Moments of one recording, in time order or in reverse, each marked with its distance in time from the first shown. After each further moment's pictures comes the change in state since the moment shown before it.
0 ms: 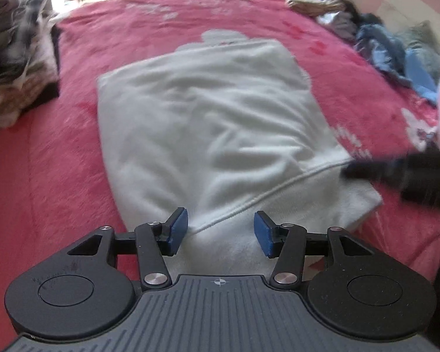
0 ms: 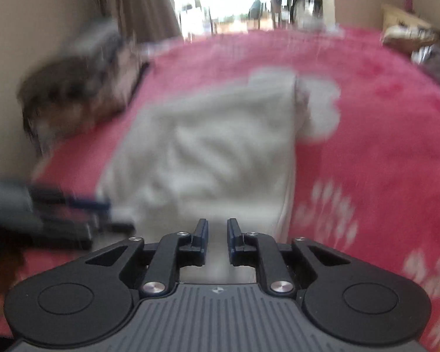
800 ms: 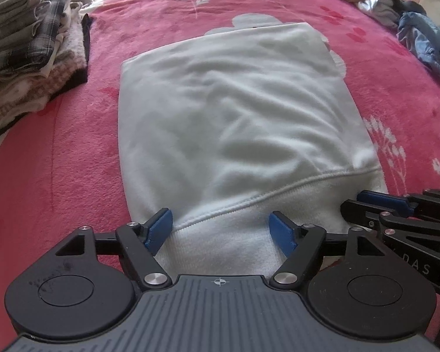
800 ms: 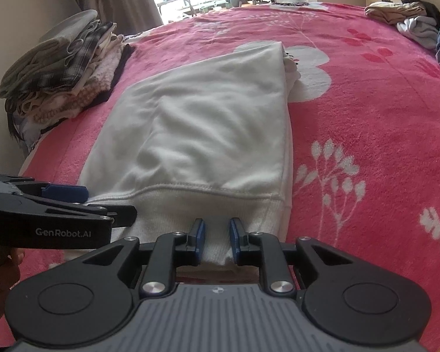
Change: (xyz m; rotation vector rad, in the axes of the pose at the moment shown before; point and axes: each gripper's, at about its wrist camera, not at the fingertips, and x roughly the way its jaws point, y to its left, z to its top) left arm 0.006 -0.028 0.001 -0.050 0.042 0.188; right arm 0.010 -0.001 -0.016 0.087 -0.001 -0.022
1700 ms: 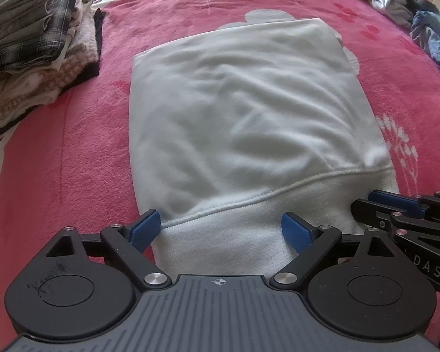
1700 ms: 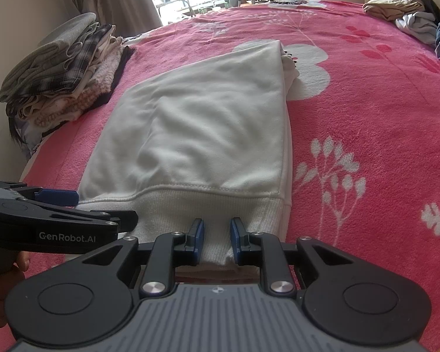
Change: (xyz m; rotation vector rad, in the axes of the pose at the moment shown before) left arm 0.002 -0.001 -0.001 -0.024 0.019 0.052; right arm 0.000 -0.003 -0.002 0.019 0.001 0.013
